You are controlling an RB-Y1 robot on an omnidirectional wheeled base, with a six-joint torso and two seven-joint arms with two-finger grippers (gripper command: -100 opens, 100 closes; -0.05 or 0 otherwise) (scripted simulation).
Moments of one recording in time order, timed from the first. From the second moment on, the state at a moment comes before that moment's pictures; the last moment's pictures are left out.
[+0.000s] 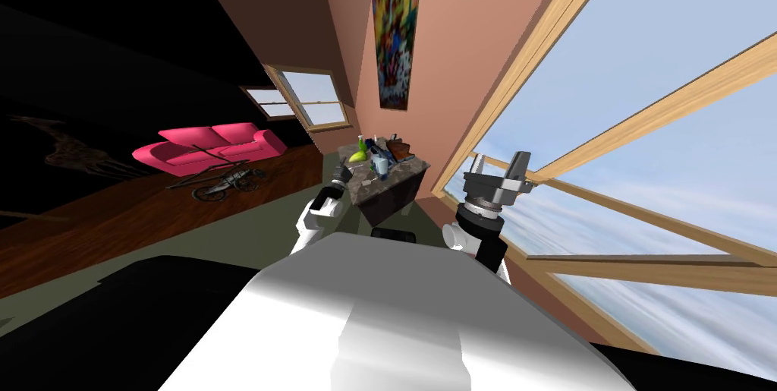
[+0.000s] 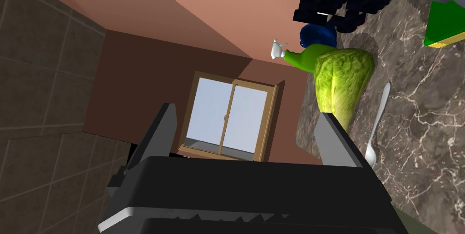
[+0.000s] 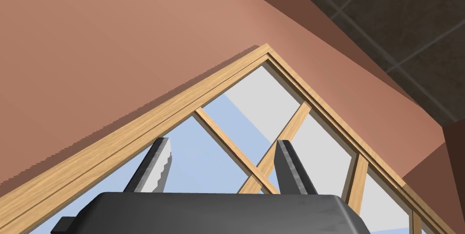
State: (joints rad) left arm 0.28 0.32 0.08 -2.14 0.19 0.14 0.23; right arm 0.47 -0.01 0.07 -2.39 -0.07 -0.59 -0.12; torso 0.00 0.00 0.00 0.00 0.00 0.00
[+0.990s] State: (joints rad) left arm 0.15 0.42 0.11 -1.97 0.35 0.46 0.38; right arm 0.47 -0.01 0.07 -2.39 -0.07 -0.59 -0.12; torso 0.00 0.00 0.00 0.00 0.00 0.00
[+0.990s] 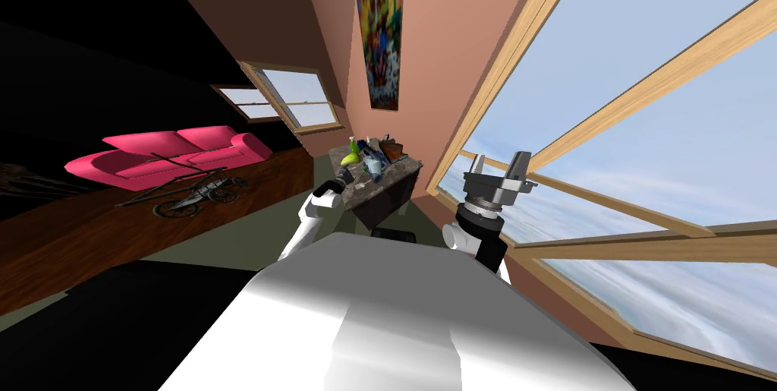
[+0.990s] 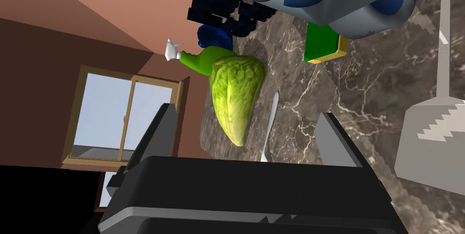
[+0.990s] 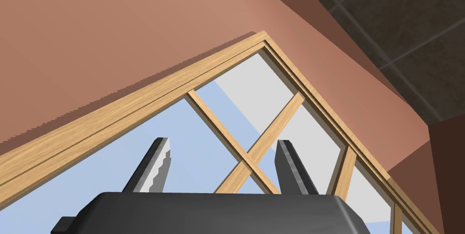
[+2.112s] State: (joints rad) left arm 0.04 0.52 0.14 -1.81 0.51 0.77 0.52; right arm 0.47 -0.01 0.07 -2.39 -0.07 -0.59 -0.12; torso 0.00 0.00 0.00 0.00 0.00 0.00
